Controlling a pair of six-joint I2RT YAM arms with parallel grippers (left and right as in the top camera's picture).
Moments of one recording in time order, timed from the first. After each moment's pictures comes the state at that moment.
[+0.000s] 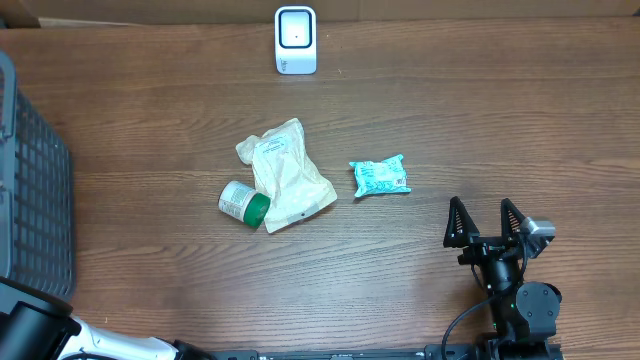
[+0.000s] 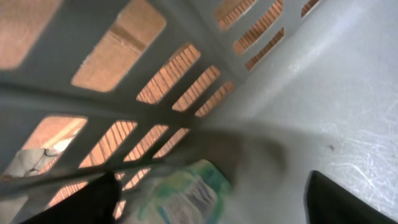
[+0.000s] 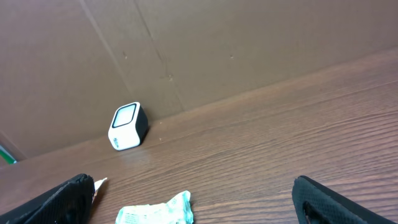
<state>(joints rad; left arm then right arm) 1.11 1.95 1.36 -0.42 -0.25 0.25 0.05 0.01 0.02 -0.03 -0.05 0.36</state>
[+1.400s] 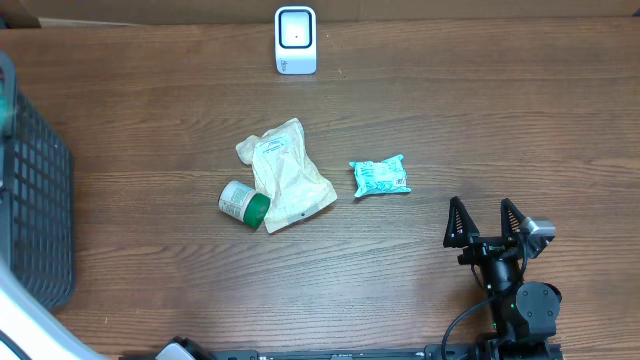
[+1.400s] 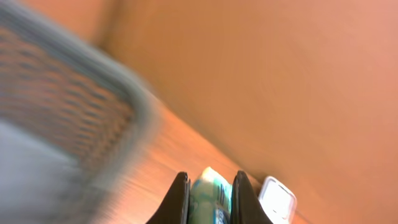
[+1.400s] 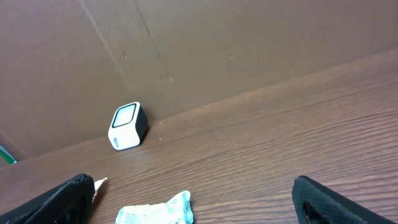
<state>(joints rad) 0.80 1.34 1.59 -0.67 0.63 -0.39 0.05 0.01 0.02 -0.03 -0.05 0.36</state>
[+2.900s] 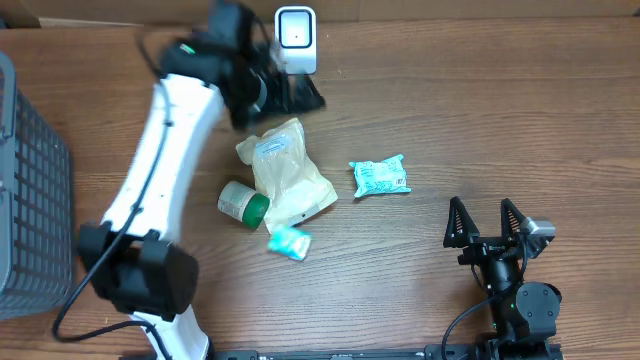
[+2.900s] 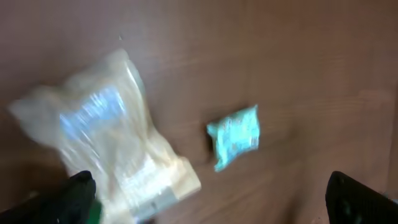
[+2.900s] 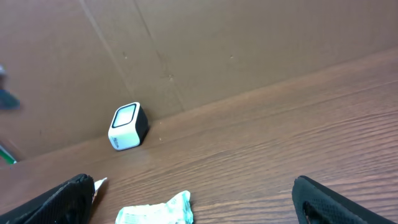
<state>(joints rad) -0.22 1.92 1.96 -1.21 0.41 -0.33 0.05 0.01 0.02 -0.03 -0.05 0.36</state>
